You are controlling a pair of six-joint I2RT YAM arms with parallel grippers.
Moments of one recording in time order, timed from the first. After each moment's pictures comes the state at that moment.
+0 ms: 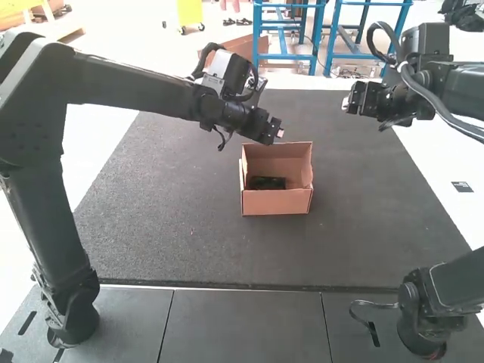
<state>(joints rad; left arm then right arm) -0.63 1.71 1.25 -0.12 -0.02 -0.02 0.12 1.28 1.04 -0.38 -0.08 0.17</state>
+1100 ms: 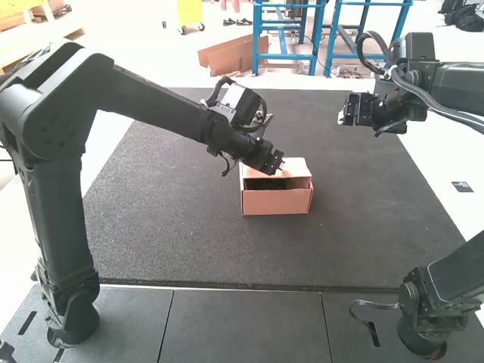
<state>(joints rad) -0.67 1.82 1.17 -0.10 0.00 -0.06 0.12 1.36 1.07 -0.44 -0.08 0.10</state>
